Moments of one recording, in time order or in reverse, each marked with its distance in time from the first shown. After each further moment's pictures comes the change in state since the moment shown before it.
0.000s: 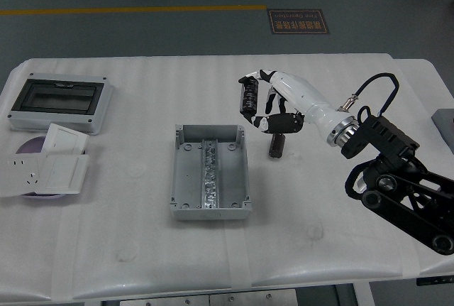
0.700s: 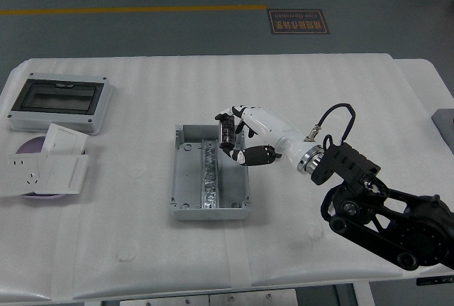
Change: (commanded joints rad) left arm -0.002 0.001 -0.029 0.000 0.023 -0.005 0.009; right arm 0.008 0.069 -0.164 -0.139 -0.152 -0.022 -0.007
